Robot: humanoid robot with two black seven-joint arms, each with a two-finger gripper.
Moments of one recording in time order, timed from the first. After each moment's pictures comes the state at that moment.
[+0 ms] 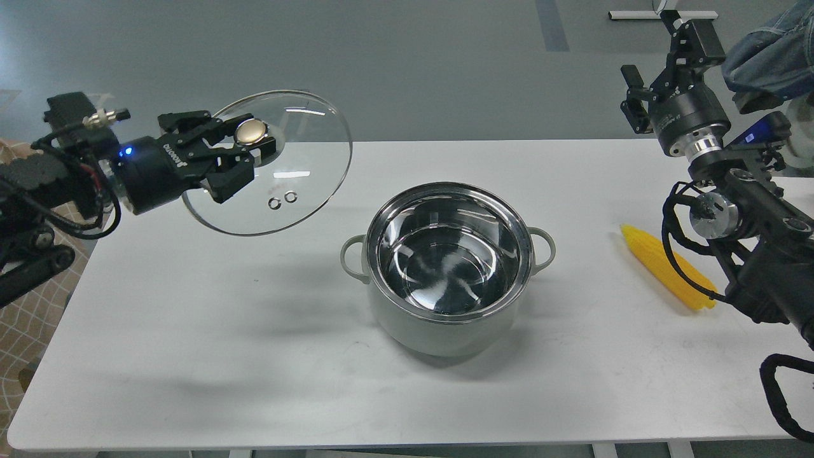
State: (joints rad) left arm -0.71 0.97 -0.43 -1.26 1.80 0.35 -0.49; right arm 0.89 -0.26 0.79 0.55 -0.47 0.22 0.49
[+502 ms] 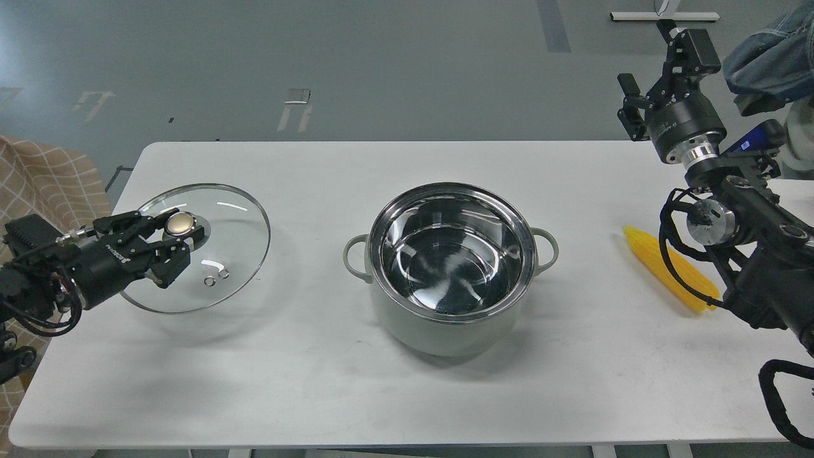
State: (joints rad) left arm -0.43 0.91 -0.42 -1.01 1.80 0.49 -0.49; right arm 0.87 -0.26 0.79 0.56 -0.47 0.22 0.49
